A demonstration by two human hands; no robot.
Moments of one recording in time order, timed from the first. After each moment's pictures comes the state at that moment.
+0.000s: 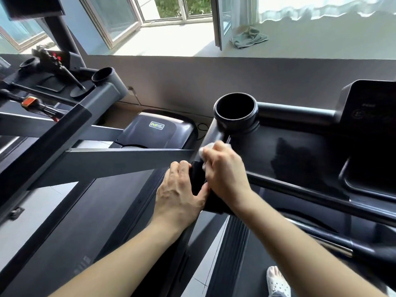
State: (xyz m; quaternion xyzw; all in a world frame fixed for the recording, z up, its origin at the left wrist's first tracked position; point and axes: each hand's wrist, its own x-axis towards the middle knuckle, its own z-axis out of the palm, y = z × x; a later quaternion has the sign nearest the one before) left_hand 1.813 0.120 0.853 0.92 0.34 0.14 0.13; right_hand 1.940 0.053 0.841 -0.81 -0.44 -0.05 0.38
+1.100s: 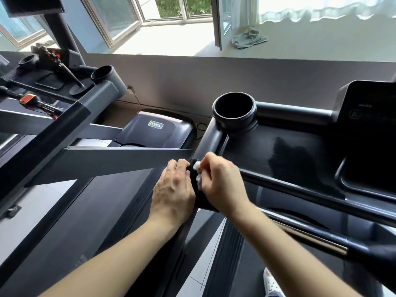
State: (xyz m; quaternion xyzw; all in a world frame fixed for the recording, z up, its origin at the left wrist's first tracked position) left_hand 1.812 0.121 0.855 0.91 0.34 0.17 0.16; right_hand 1.917 0.036 0.845 -0.79 -0.40 0.02 0.46
